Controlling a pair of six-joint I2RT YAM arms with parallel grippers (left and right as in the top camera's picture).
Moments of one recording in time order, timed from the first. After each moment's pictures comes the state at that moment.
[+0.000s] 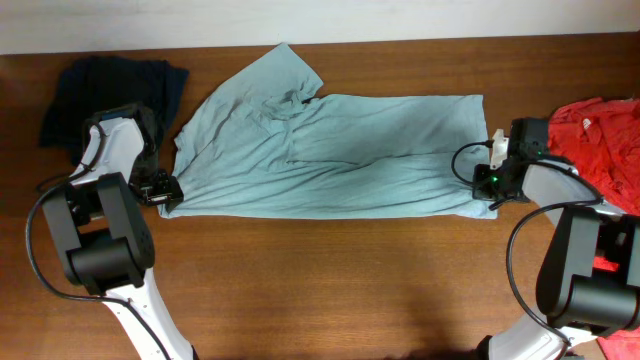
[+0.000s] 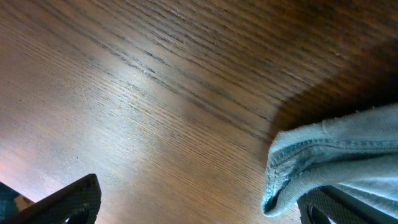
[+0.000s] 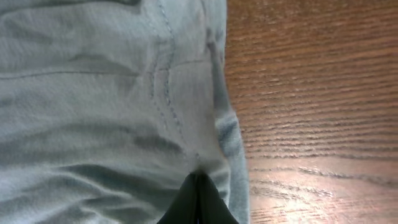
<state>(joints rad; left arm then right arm) 0.20 2.19 1.62 -1.24 -0.35 -0.23 -0.24 1.84 1.07 -0.51 -0.03 -0.07</state>
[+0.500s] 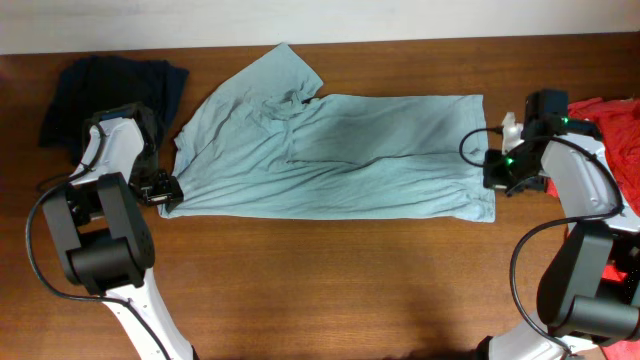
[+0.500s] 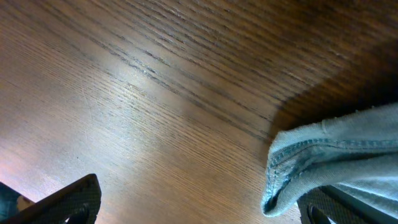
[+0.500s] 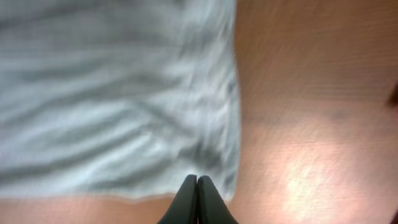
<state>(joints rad) 0.20 2.19 1.62 -1.24 -0.35 -0.23 -0.24 1.80 1.33 -0.98 -0.10 -0.07</state>
